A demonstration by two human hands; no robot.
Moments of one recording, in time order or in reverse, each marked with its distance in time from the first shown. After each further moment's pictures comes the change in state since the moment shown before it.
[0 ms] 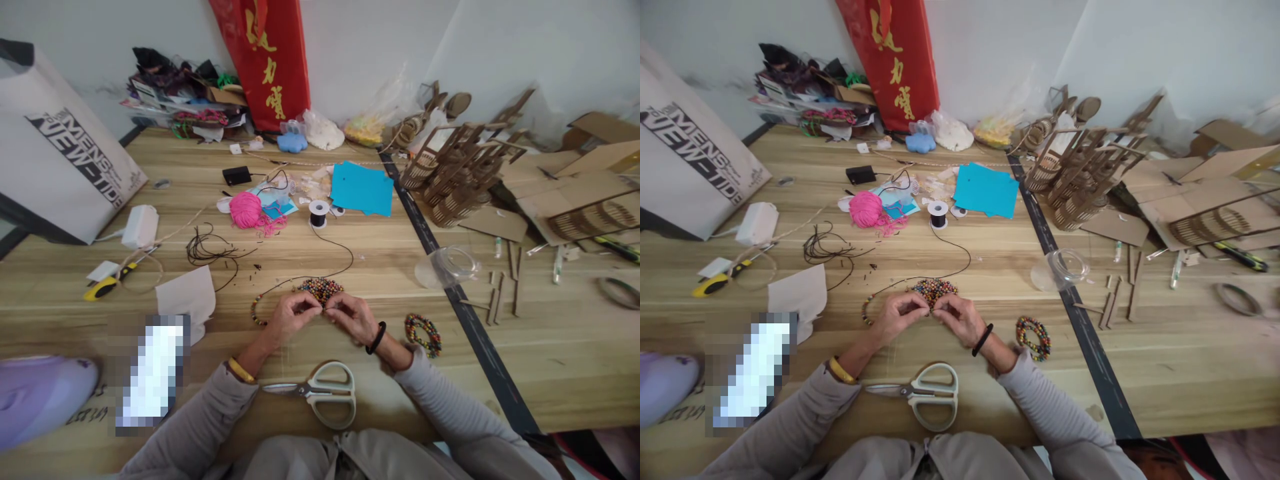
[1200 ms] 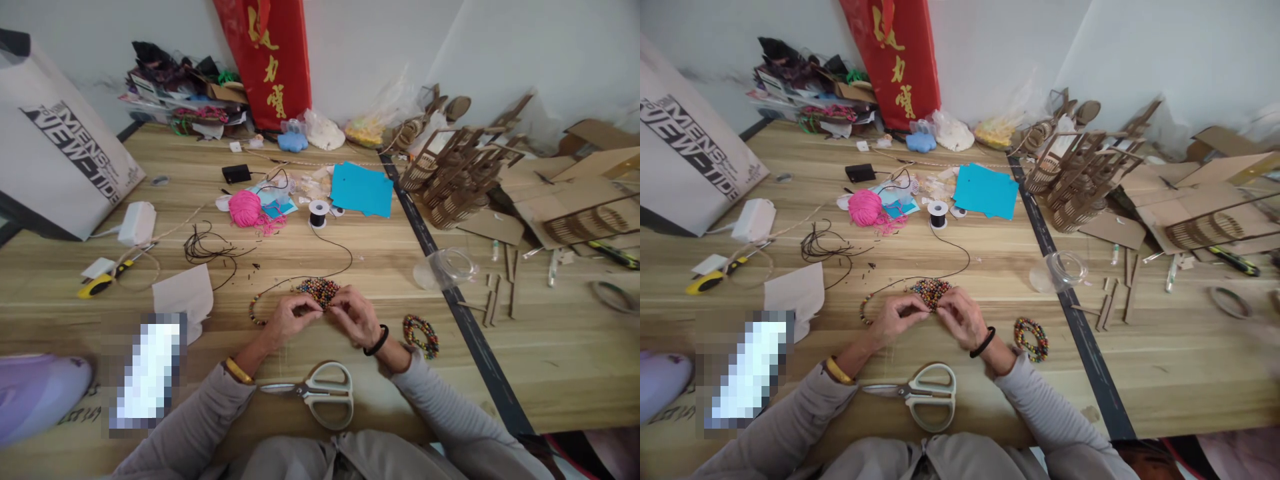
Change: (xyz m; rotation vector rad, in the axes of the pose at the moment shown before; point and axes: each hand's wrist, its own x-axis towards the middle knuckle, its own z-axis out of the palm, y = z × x) left_hand -0.001 0.001 0.001 0.107 -0.023 0.071; right_hand 0.000 -0.004 -0.007 -0.270 0.146 -0.310
